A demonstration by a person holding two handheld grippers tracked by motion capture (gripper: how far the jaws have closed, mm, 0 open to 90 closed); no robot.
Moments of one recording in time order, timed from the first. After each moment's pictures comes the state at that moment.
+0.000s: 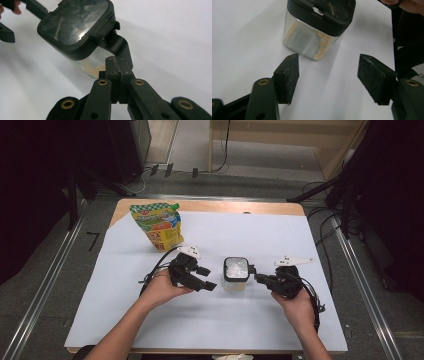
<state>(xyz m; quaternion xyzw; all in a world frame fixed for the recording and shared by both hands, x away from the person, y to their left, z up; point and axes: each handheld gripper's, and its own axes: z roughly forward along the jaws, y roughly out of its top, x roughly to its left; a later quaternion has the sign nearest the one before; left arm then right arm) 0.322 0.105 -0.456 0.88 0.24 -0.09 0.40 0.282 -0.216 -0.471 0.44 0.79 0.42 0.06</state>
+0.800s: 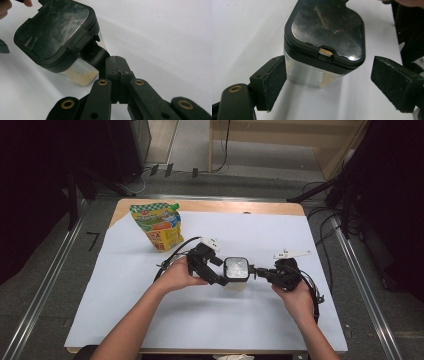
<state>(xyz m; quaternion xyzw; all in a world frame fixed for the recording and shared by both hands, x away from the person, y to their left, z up) 0.353 0.063 -0.457 0.90 0.17 -0.09 0.38 0.303 -0.218 -0.473 0.44 0.80 0.41 0.07</state>
